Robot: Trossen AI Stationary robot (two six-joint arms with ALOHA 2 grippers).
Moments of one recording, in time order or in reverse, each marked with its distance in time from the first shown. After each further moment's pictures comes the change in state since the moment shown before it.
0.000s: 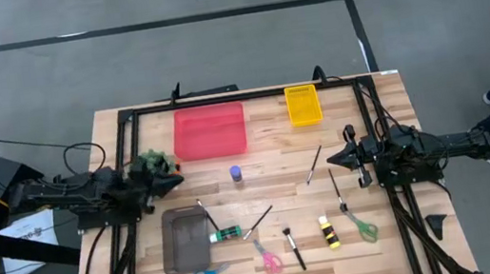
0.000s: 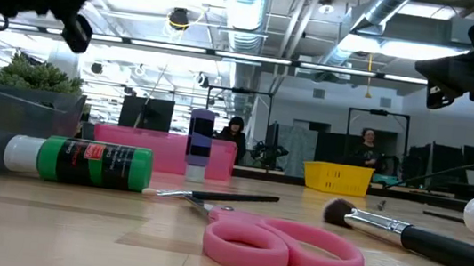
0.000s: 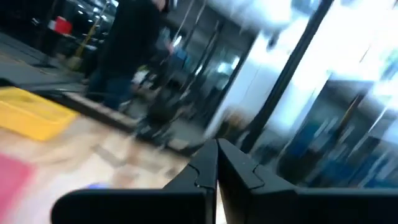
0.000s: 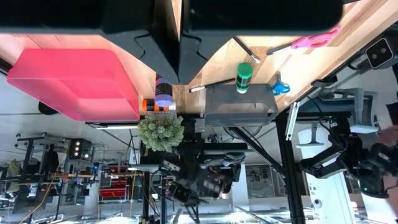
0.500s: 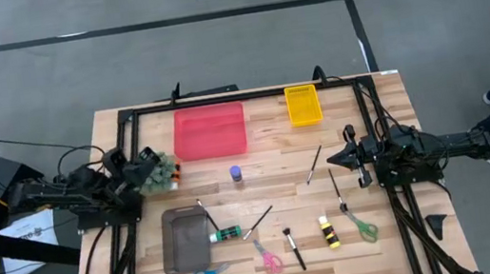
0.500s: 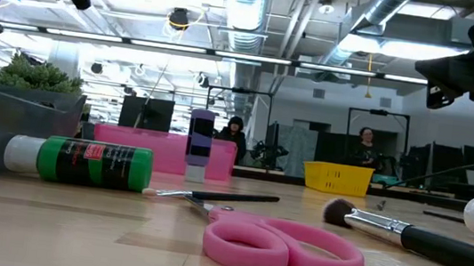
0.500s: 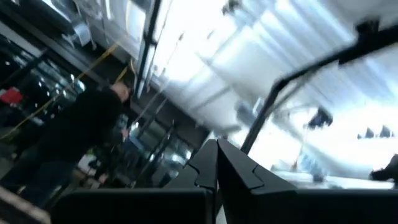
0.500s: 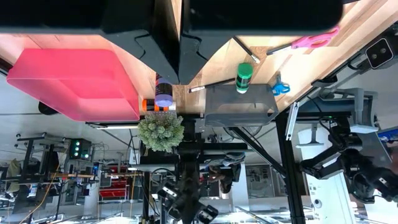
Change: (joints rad) left arm 0.000 0.029 0.000 0.458 -0.111 -0.090; right arm 0.000 0.000 0.000 0.000 0.000 0.000
